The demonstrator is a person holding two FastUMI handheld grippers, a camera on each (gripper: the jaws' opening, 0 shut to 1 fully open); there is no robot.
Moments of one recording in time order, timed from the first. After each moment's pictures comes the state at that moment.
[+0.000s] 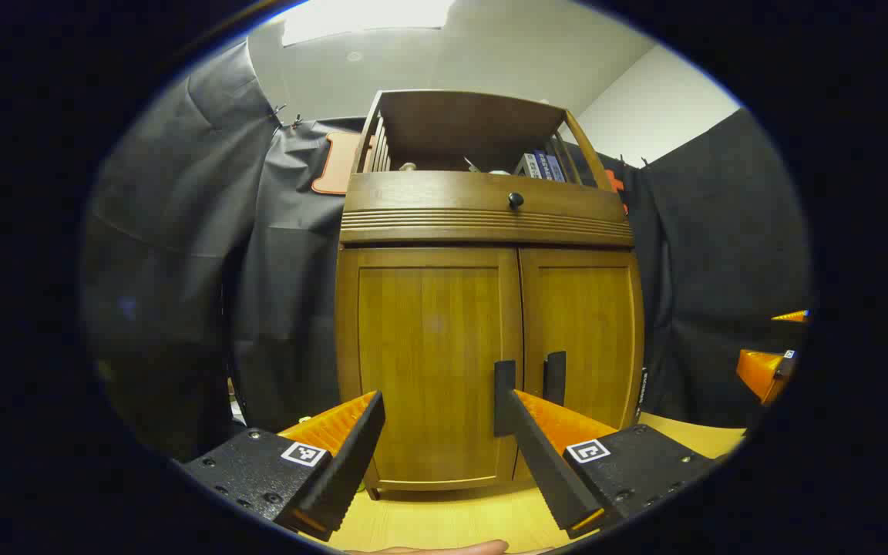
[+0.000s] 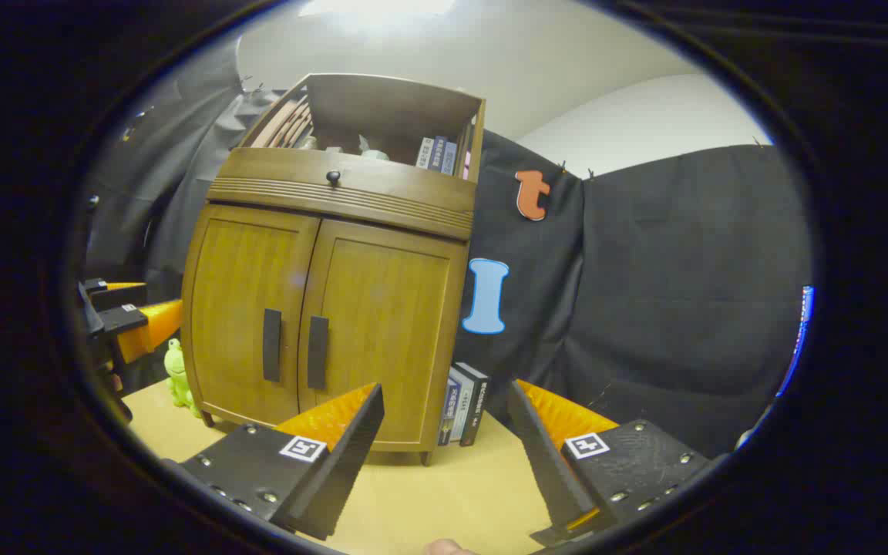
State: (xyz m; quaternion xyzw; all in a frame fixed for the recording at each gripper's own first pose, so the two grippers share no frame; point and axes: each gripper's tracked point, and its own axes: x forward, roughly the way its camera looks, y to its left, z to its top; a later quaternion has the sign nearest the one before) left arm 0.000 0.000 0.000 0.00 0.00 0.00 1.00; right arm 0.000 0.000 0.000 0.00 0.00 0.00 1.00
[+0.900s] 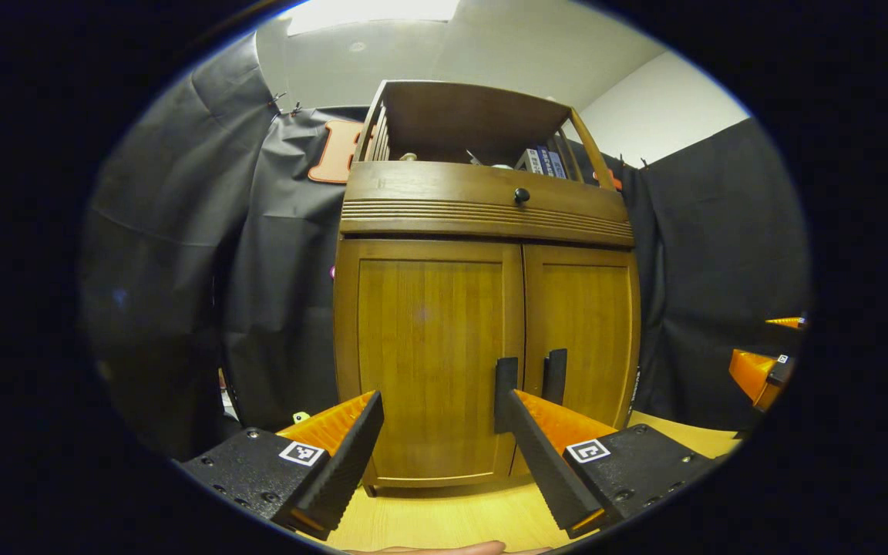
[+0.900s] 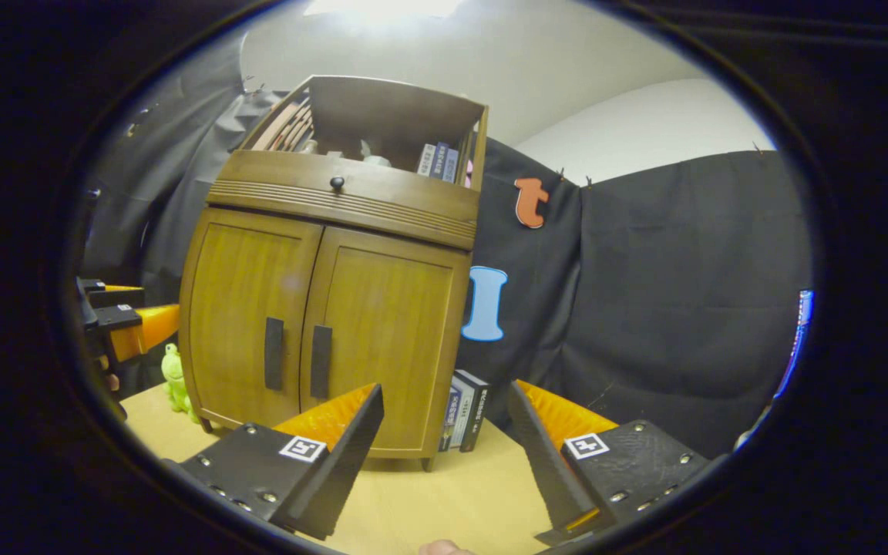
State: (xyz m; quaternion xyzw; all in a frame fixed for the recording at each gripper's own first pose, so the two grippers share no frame) left arm 0.004 0.010 -0.004 -0.01 0.02 -0.02 1.00; right arm 0.000 0.009 0.004 0.02 0.00 0.00 1.00
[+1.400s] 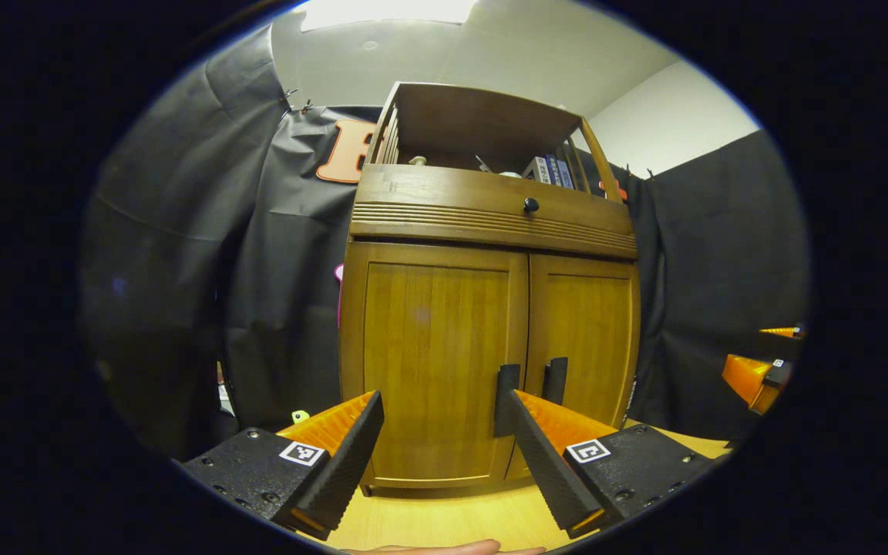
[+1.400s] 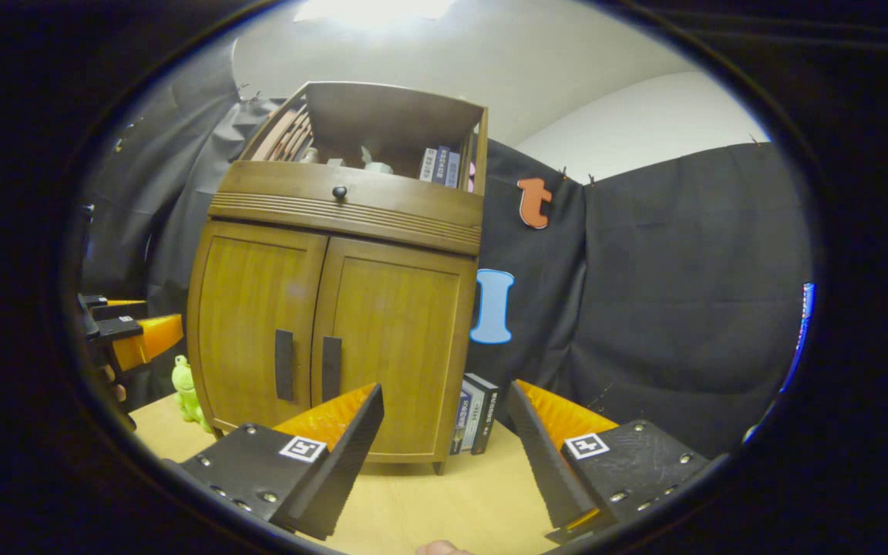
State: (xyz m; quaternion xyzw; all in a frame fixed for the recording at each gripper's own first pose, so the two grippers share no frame) left arm 0.001 0.017 0.005 -0.04 0.01 -0.02 1.00; right arm -0.003 0.013 0.019 0.02 -0.01 0.01 1.00
